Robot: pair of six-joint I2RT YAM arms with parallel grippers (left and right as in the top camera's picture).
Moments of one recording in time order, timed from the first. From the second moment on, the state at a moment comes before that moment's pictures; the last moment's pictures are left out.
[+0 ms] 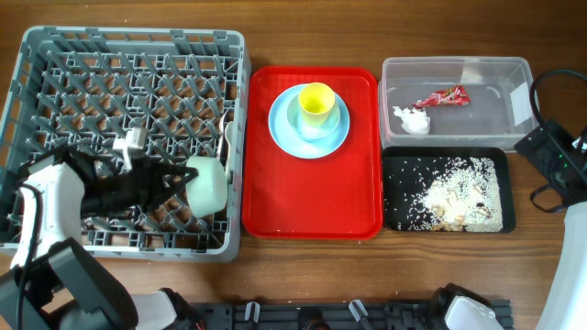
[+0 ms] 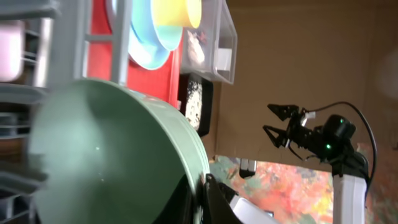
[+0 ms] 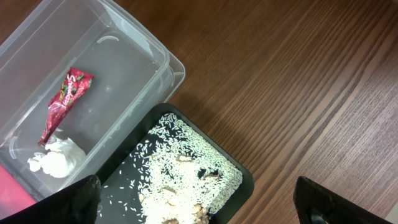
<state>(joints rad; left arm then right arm) 0.52 1.55 0.97 -1.42 1.21 0.51 -0.45 1.19 1.27 -1.11 0.18 0.39</state>
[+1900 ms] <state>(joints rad) -0.43 1.08 0.95 -1.31 0.10 -0.69 -0.45 1.19 1.27 -1.11 0.18 0.39</state>
